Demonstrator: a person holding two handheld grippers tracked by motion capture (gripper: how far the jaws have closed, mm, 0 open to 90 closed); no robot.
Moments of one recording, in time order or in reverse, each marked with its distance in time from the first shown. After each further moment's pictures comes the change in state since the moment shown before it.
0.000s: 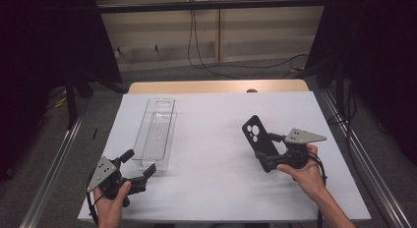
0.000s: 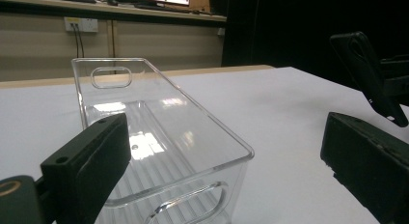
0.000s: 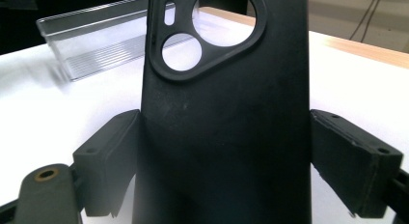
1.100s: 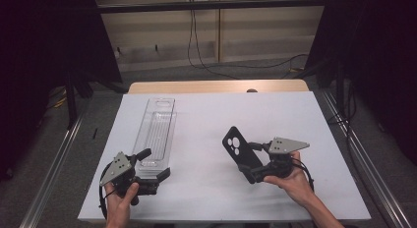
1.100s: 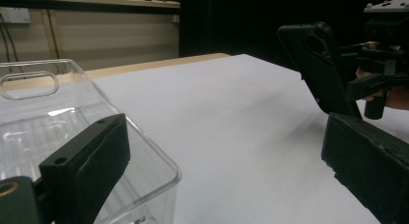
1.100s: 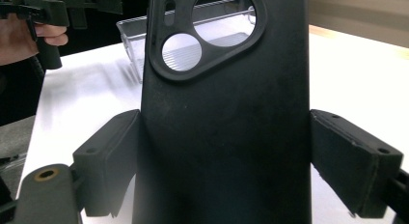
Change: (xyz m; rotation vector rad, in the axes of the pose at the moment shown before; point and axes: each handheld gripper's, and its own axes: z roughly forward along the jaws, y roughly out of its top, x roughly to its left) left arm -0.021 0.012 0.023 0.068 -0.190 0.032; right arm 0.042 0.003 0.022 -0.025 0.189 -0.046
